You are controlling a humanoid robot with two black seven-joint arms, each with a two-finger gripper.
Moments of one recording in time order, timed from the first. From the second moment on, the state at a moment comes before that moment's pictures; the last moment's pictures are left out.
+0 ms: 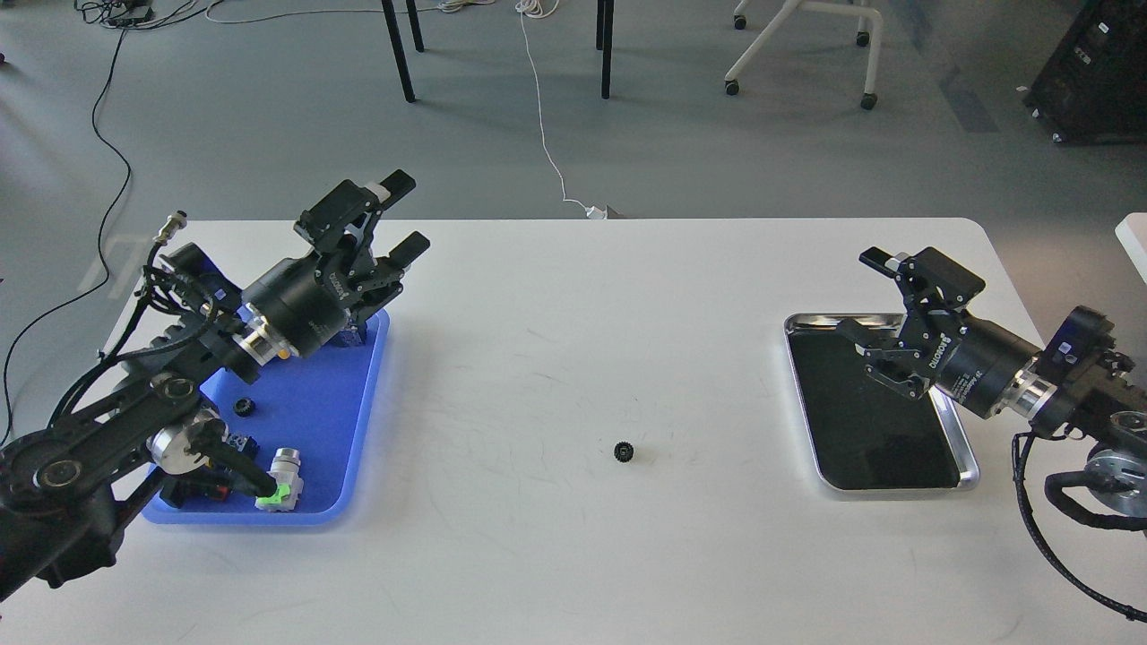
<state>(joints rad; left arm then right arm) -0.38 0.50 -0.89 -1.19 0.77 -0.29 -0.49 0.67 -0.80 0.32 1.13 -0.58 0.43 0.49</state>
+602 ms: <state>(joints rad) -0.23 0.44 -1.11 -1.20 0.62 -0.40 -0.49 1.54 -0.41 -0.59 1.22 -1.18 0.27 0.49</state>
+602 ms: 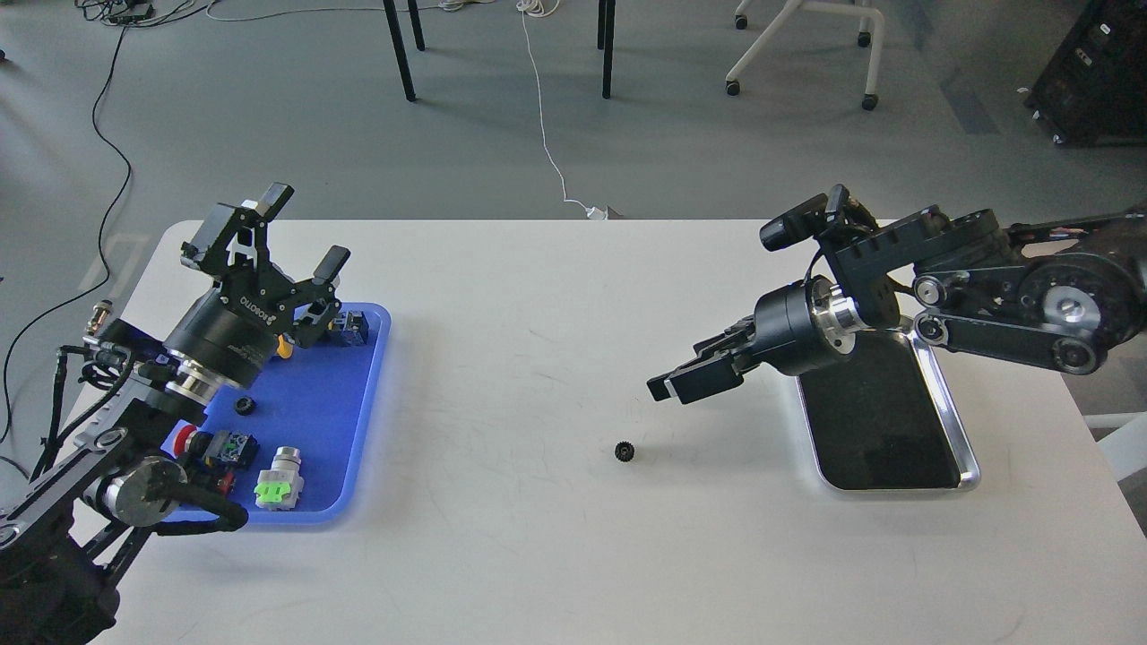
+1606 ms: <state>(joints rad) -0.20 0.43 -1.15 -1.22 0.60 -0.40 -0.49 1.48 -0.04 -0.90 1.03 -1.26 -0.03 0.49</state>
